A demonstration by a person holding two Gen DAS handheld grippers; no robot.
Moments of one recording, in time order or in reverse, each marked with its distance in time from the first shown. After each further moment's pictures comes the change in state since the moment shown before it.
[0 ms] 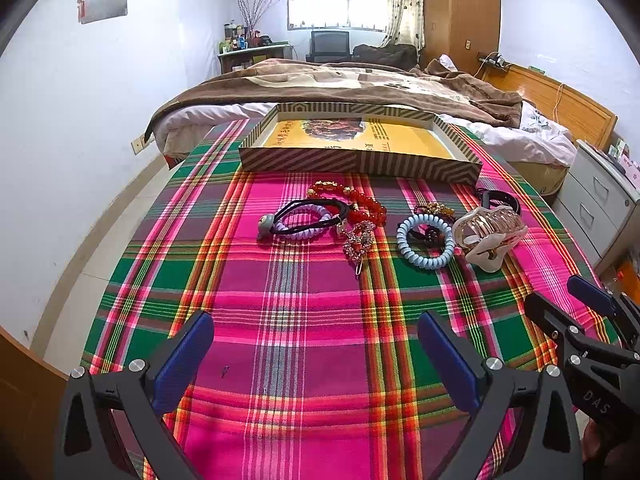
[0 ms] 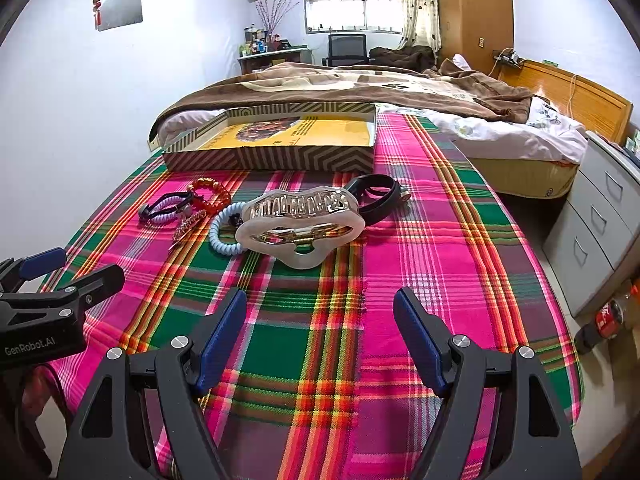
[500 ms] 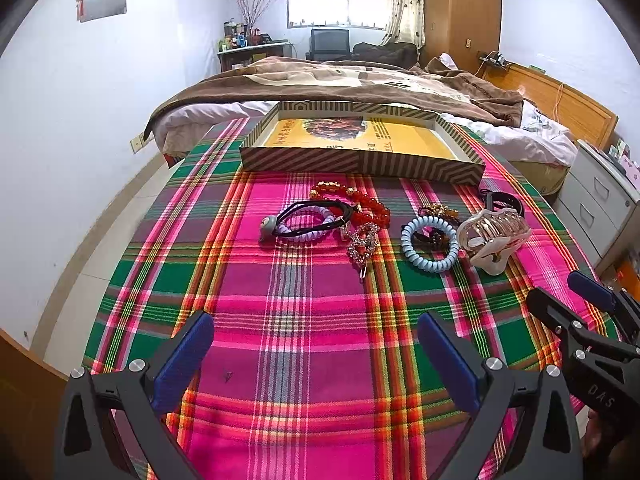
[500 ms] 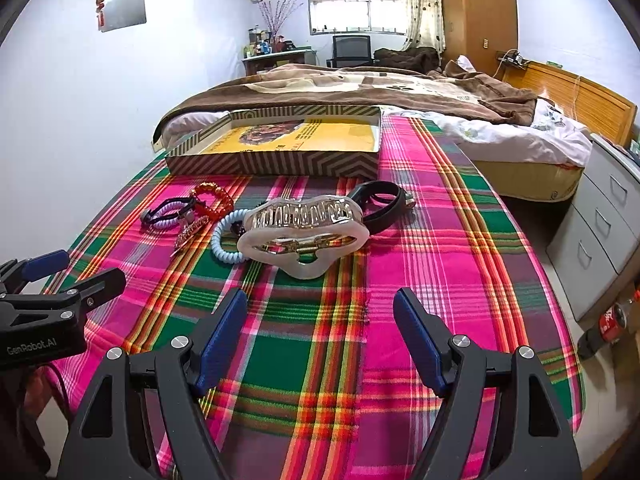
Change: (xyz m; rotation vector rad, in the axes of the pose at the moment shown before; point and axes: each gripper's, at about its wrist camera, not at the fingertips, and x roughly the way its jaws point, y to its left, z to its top) left arm 0.002 0.006 0.004 -0.002 0.008 -0.007; right arm 0.003 -0.002 0.007 -0.006 -0.004 0.019
